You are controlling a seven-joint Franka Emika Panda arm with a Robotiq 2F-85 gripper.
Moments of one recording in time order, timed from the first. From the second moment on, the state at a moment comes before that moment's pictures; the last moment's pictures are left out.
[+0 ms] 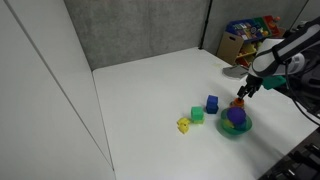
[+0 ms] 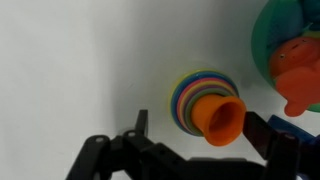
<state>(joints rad) -0.29 0.61 -0.01 -2.09 0.03 2.61 -0.25</state>
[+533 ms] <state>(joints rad) -0.31 0.59 0.05 -2.09 0.10 2.60 -0.31</state>
